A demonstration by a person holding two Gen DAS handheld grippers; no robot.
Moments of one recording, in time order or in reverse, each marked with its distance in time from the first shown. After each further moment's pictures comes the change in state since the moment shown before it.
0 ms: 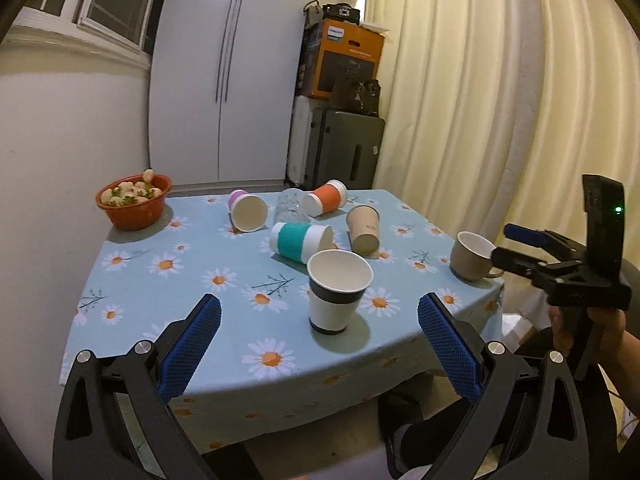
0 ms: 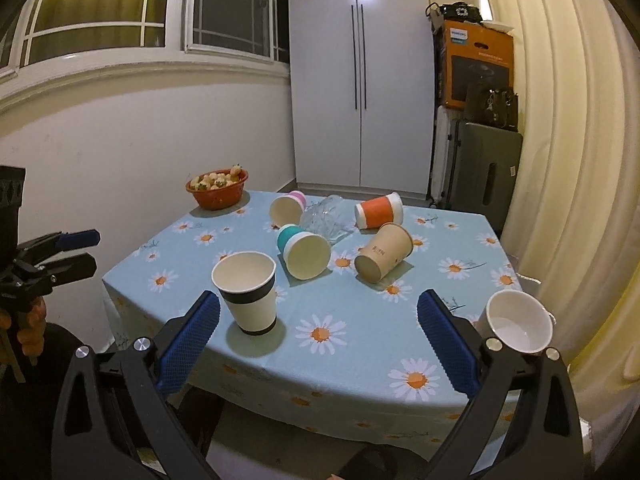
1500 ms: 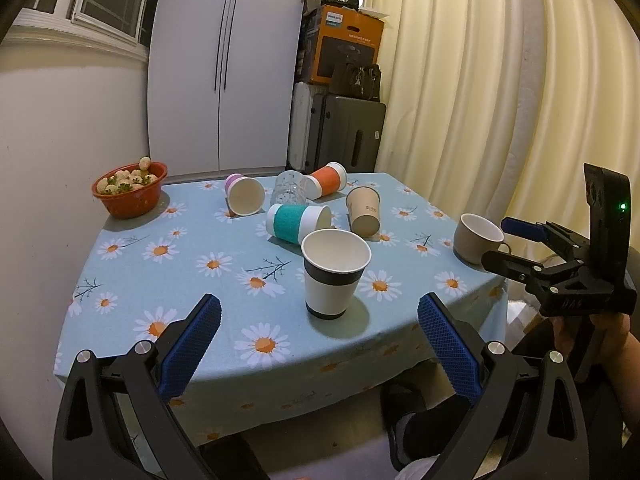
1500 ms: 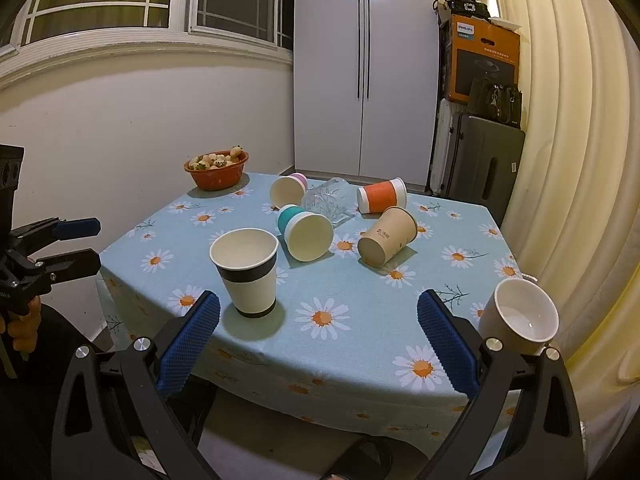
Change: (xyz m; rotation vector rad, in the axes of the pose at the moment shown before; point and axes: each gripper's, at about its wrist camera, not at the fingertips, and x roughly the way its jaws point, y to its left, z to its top) left arm 0.011 -0.008 -0.010 0.008 0.047 0.019; right arm 0.014 0.008 -0.014 -0.025 0.033 -0.022
